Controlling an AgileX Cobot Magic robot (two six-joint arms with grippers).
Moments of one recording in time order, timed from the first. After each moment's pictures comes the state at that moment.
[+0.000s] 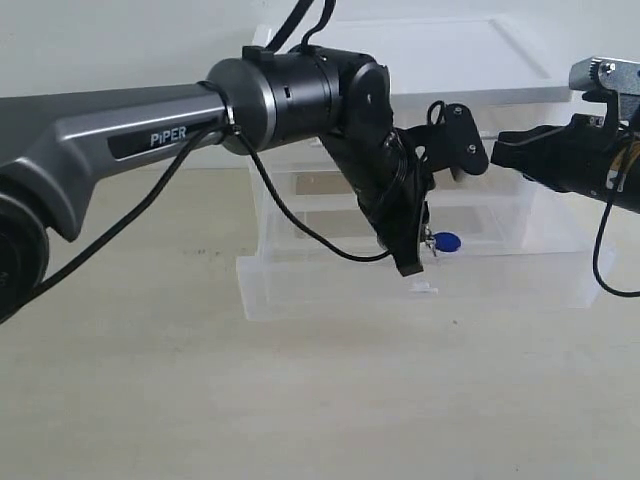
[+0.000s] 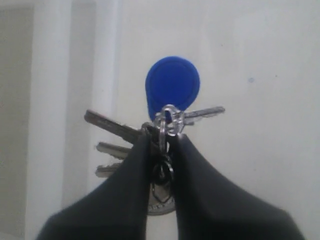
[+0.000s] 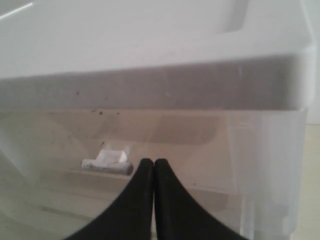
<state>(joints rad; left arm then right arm) -0.76 2.33 -2.06 -0.09 0.85 0.83 -0.01 1.83 -0.88 -0.68 -0.75 0.70</state>
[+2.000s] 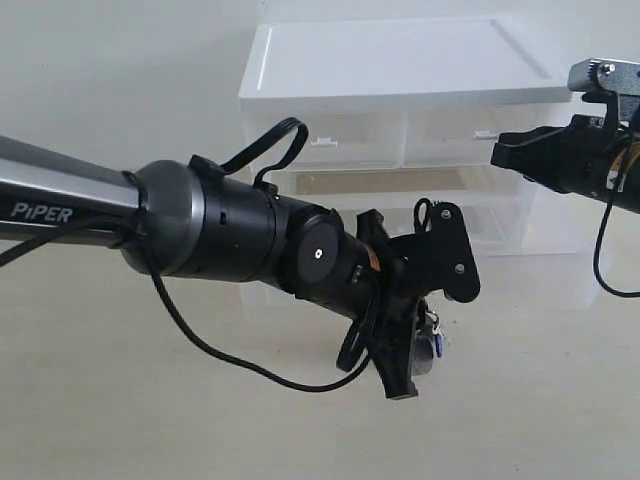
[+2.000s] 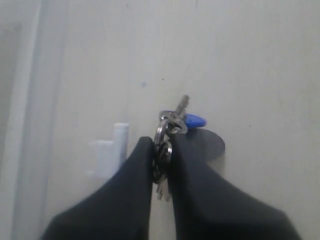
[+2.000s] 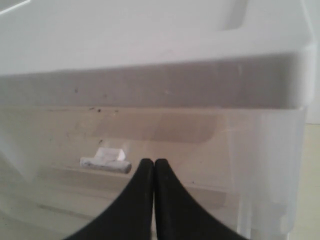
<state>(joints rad) -0.85 2.08 -1.31 -0.26 0.21 0.97 -0.01 1.83 -0.88 -0.68 -0.74 0.70</state>
